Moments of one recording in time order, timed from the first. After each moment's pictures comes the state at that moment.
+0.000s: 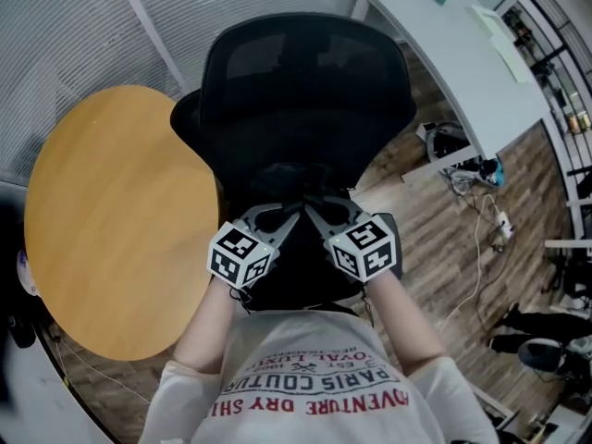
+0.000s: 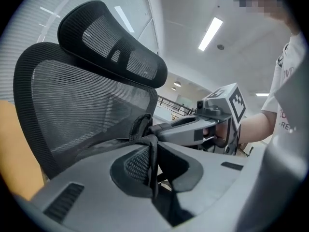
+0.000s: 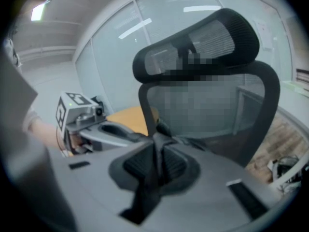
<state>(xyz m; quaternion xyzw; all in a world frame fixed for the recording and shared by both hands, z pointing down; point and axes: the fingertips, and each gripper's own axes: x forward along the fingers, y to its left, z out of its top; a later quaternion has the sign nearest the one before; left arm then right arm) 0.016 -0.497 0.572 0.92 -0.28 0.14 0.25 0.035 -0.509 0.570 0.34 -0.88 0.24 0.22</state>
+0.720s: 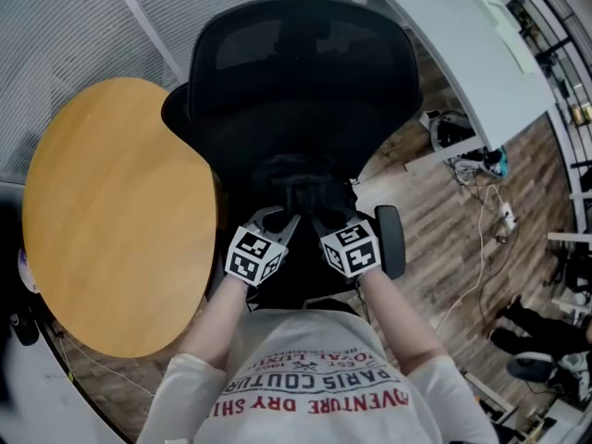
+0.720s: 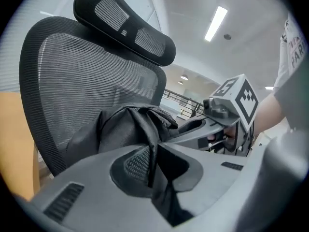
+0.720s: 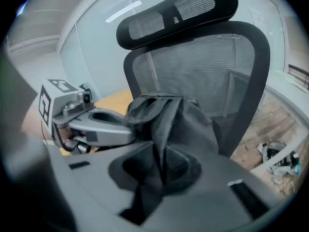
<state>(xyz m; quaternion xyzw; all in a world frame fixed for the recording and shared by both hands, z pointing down) 0.027 -0.493 0.656 0.90 -0.31 0.17 0.26 0.060 -0.491 0.674 0.37 -0.83 0.28 0.30</state>
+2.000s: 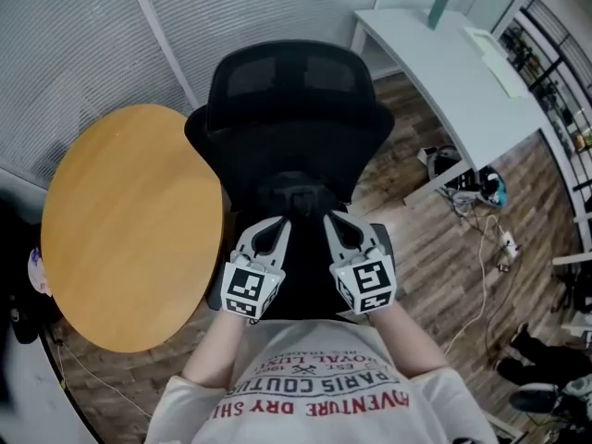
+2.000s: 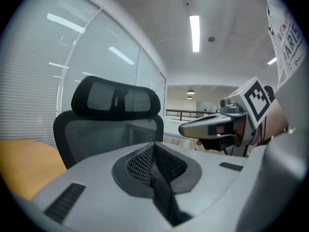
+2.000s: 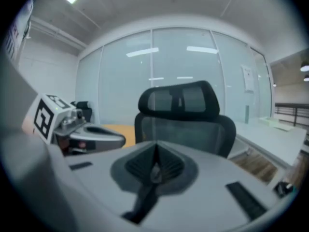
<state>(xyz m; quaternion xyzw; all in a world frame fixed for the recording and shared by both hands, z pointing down) 0.016 -0.461 0.496 0.89 -0.45 0.09 0.08 0.093 -0.468 0.485 0.46 -0.88 0.08 0.13</state>
